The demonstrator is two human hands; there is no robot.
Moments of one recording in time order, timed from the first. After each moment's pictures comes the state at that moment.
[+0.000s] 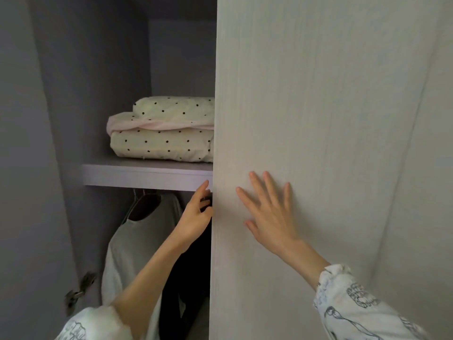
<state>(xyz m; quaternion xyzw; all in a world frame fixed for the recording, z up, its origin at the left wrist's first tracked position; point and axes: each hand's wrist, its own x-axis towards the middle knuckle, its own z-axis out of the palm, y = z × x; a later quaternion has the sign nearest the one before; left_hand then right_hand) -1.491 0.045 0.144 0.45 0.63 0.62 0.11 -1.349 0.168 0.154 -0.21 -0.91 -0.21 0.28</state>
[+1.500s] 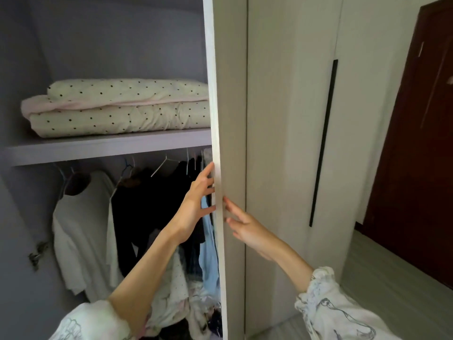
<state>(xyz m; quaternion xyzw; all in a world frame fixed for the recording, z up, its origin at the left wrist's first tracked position) -1.230 -0.095 0.141 0.57 0.46 0.59 0.33 -1.091 -0.037 0.091 -0.29 -0.75 0.53 0.28</state>
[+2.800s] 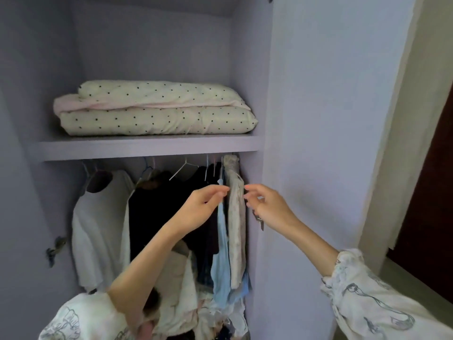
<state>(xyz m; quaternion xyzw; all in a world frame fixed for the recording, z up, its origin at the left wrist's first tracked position) -1.279 -0.064 0.139 0.63 0.58 0.49 0.17 -1.112 0.014 0.145 -0.33 -0.81 0.33 0.36</state>
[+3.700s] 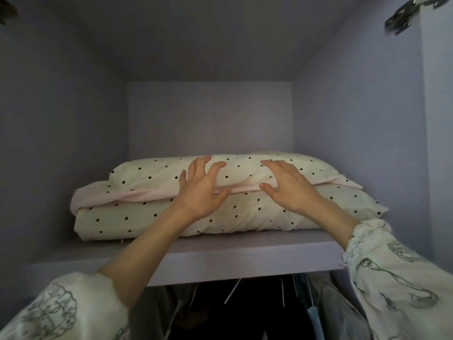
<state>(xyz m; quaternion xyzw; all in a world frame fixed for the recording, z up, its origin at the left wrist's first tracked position) -1.600 0.125 0.317 0.57 0.70 0.30 -0.31 -1.427 0.248 0.321 -0.24 -0.88 -0.05 0.41</state>
